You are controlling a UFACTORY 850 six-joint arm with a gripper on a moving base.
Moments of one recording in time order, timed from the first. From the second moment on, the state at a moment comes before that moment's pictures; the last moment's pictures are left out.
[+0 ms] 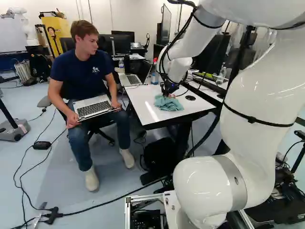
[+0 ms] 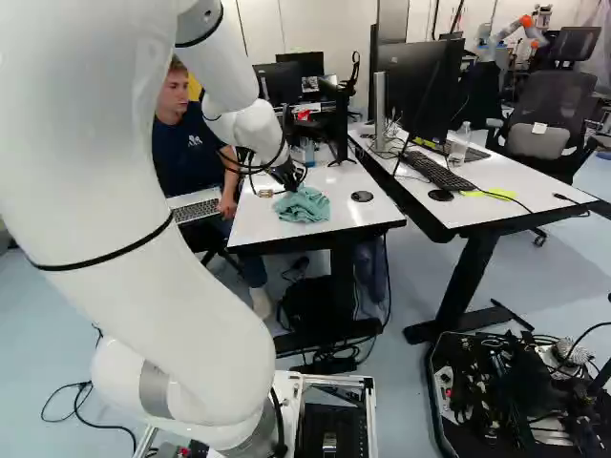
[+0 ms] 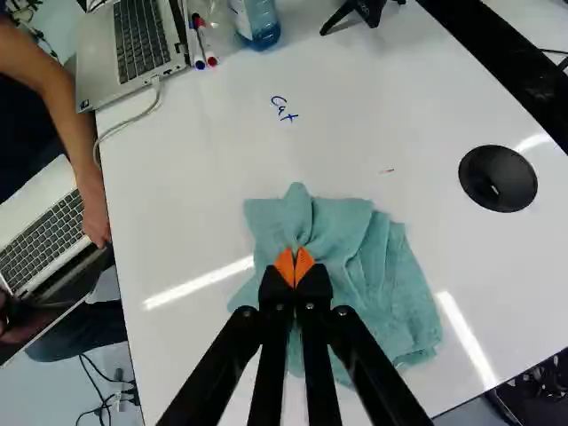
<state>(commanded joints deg) -0.9 -4.3 -46.7 10.8 -5.2 0.0</state>
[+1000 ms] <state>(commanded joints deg) -1.3 -3.4 -46.7 10.8 -5.2 0.0</state>
